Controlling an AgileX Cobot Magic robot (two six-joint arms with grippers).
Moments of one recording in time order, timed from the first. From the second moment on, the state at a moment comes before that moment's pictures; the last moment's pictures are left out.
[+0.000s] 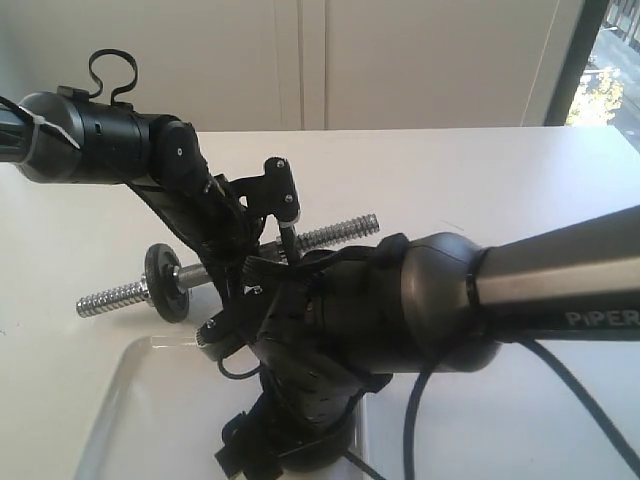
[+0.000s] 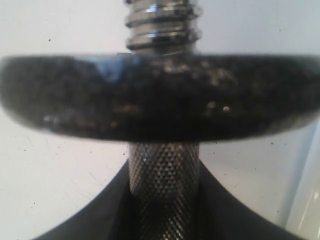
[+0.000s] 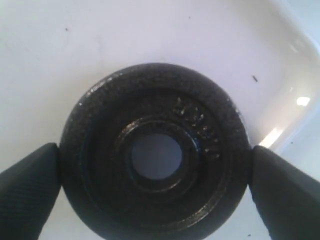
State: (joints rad) left arm -0.56 1.95 -1.35 -0.23 0.57 1.04; right arm 1.02 1.85 -1.07 -0.29 0.67 0.53
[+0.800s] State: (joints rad) left arm -0.56 1.95 -1.35 -0.23 0.62 1.05; right arm 0.25 1.52 -1.06 0.57 0.62 -0.43
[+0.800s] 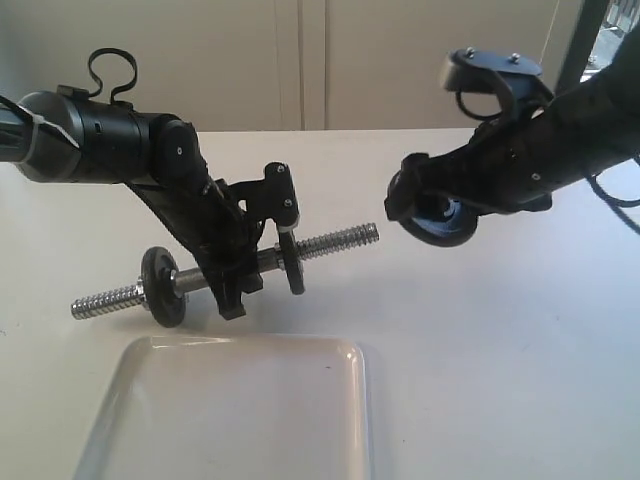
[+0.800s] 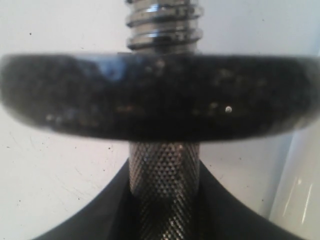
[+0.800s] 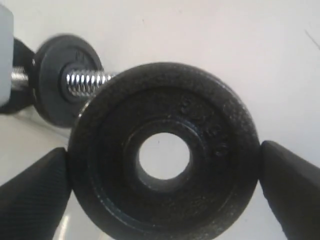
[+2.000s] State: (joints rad) left arm -0.56 1.94 -1.35 -0.45 0.67 1.25; right arm -0.06 2.01 -1.06 1.52 1.16 -1.20
